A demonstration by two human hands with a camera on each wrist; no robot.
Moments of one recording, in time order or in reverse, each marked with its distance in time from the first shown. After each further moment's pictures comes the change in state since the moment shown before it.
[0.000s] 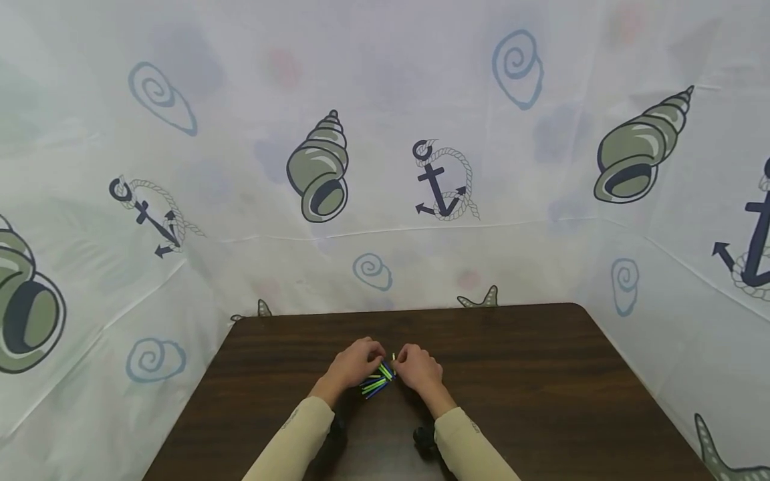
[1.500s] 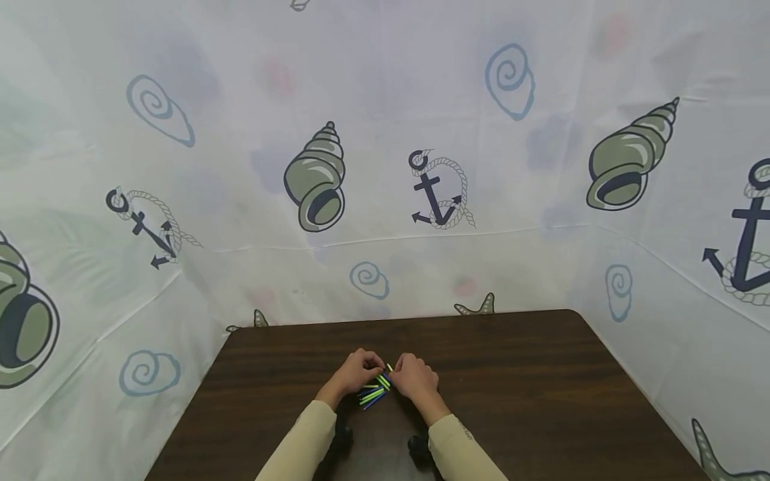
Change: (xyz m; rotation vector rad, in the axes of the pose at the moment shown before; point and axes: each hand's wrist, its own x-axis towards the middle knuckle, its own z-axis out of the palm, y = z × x) left_hand 0.027 -0.046 0.042 -0.389 0.024 -0.021; right_hand 0.002 -0.004 0.009 -0.028 0.025 0.039
